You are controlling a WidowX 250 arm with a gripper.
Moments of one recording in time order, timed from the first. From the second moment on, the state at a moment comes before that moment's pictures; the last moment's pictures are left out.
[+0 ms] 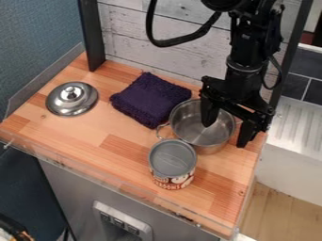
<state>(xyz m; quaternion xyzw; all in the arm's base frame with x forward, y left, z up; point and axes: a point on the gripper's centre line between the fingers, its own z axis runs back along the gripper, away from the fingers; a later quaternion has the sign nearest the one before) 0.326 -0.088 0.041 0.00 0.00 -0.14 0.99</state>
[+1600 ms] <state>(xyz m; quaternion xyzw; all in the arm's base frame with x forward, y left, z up) 0.389 0.068 -0.001 0.02 -0.01 0.01 1.00</state>
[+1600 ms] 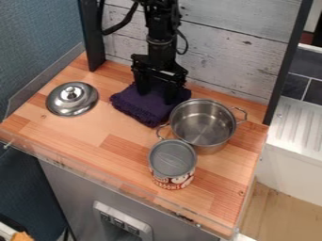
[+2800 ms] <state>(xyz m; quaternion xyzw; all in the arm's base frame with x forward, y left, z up) 0.272 0.109 -0.007 0.02 -0.01 0.01 1.00</state>
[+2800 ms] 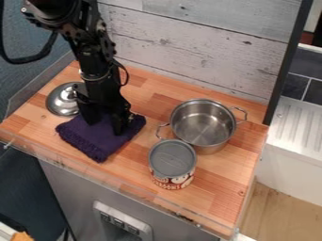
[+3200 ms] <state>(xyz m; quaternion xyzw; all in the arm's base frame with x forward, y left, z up) 0.276 0.097 0.019 -0.01 -0.01 -0.01 1.00</state>
